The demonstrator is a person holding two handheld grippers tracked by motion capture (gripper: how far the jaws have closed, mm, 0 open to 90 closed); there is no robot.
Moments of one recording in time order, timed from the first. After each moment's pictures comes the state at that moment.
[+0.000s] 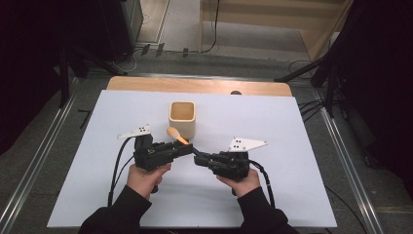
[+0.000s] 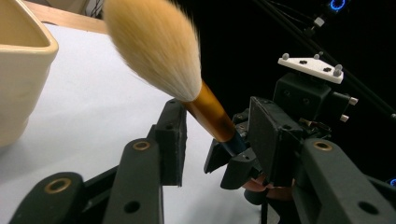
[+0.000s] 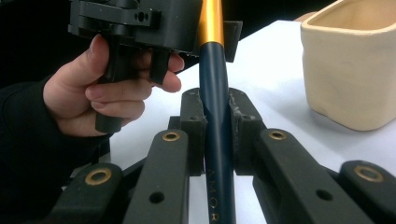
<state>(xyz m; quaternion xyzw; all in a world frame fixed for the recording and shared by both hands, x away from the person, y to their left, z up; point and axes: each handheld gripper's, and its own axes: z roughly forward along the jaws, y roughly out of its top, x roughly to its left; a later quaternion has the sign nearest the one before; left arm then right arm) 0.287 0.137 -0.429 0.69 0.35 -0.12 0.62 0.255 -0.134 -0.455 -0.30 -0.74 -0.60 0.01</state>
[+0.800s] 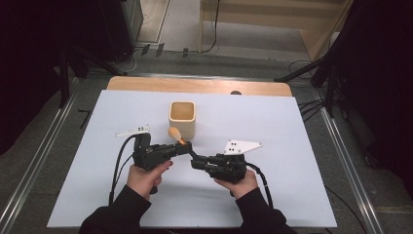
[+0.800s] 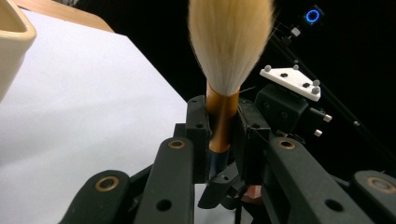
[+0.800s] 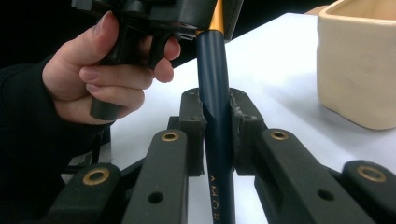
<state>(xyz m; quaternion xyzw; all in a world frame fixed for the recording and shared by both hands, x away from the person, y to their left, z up) 0.291 0.141 -0.431 0.67 0.35 -0.18 0.63 0.253 -0.127 -0.459 -0.28 -0.75 -0.59 0.01</state>
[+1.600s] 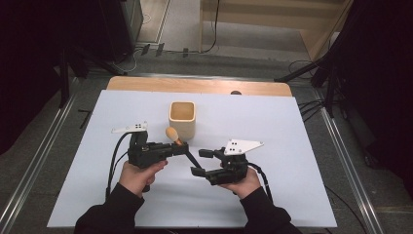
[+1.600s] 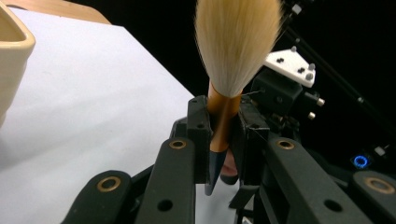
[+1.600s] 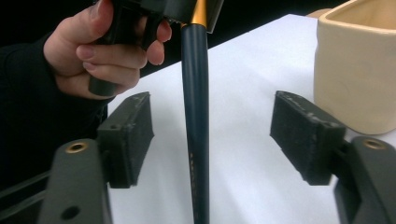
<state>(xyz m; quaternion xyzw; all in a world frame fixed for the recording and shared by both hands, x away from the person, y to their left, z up) 0.293 0.151 -0.416 0.71 0.32 -0.16 0.61 0.255 -0.131 -0.455 -0.27 -0.76 -0.59 0.00</state>
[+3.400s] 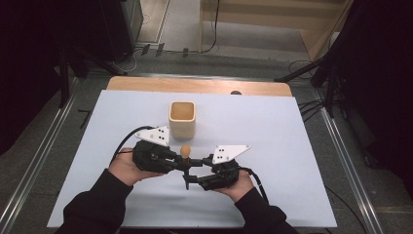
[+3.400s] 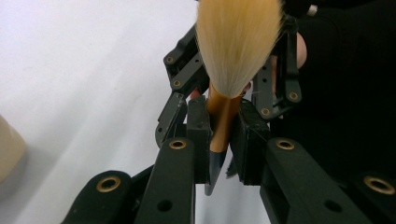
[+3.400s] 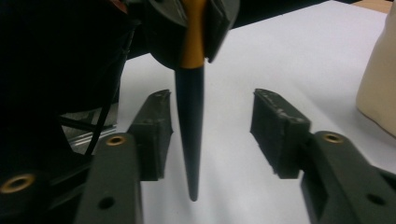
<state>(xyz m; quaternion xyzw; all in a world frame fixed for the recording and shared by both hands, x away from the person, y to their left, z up) 0.284 0.124 -0.384 0.89 0.10 -0.07 0.44 0.252 -0.108 -0.464 -0.20 -0.80 -0.56 0.01</state>
